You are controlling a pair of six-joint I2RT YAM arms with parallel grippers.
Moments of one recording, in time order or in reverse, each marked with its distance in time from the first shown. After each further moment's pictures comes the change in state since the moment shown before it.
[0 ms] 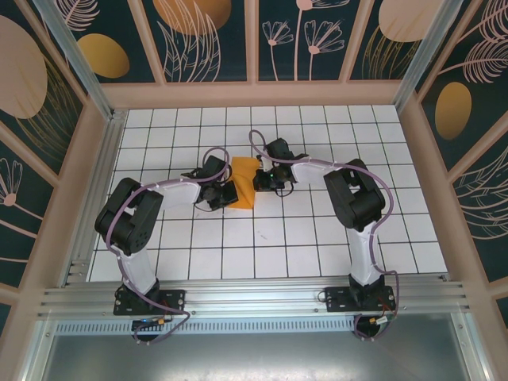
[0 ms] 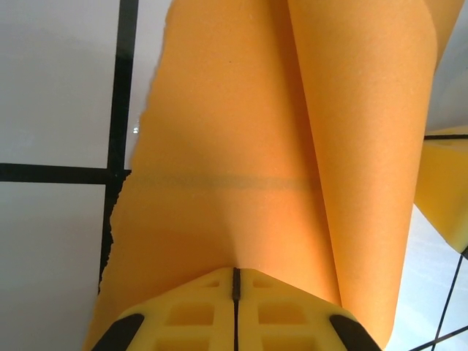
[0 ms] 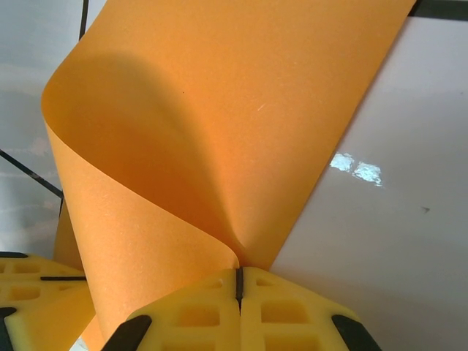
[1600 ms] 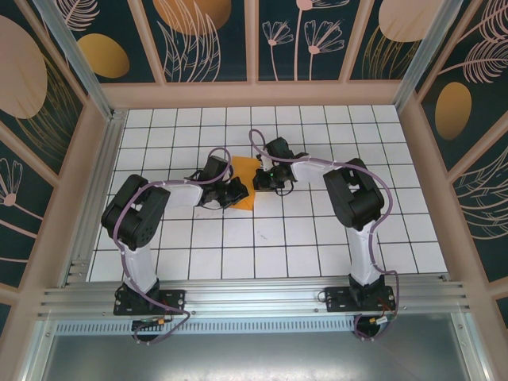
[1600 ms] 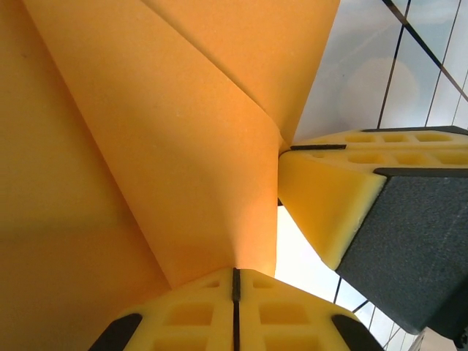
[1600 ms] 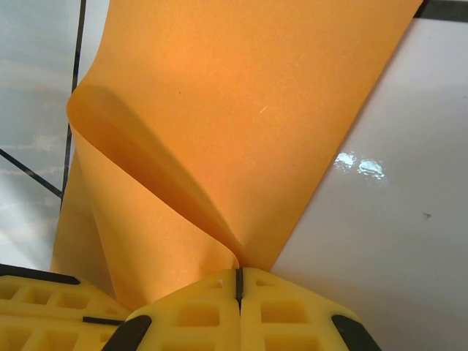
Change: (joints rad) left arm 0.000 0.061 -0.040 0.284 0.193 -0.145; right arm -0.005 0.015 0.021 -0.022 -0.015 -0.002
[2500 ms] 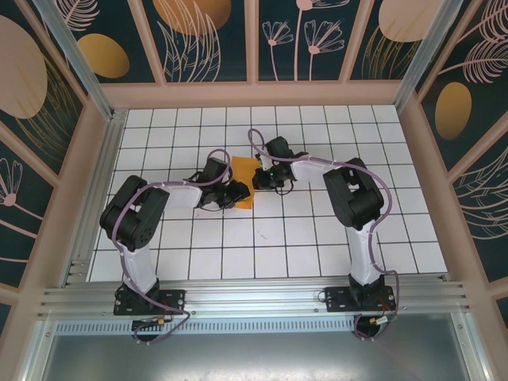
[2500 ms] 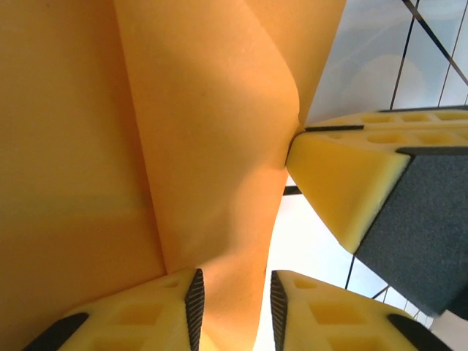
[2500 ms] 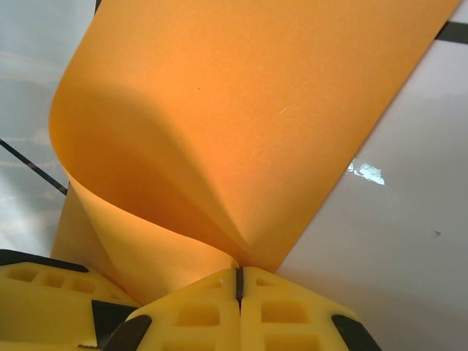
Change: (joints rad) left arm 0.000 -0.019 -0.027 0.001 -0.008 0.010; right arm -0.003 0.004 0.014 -0.004 -0.012 -0.040
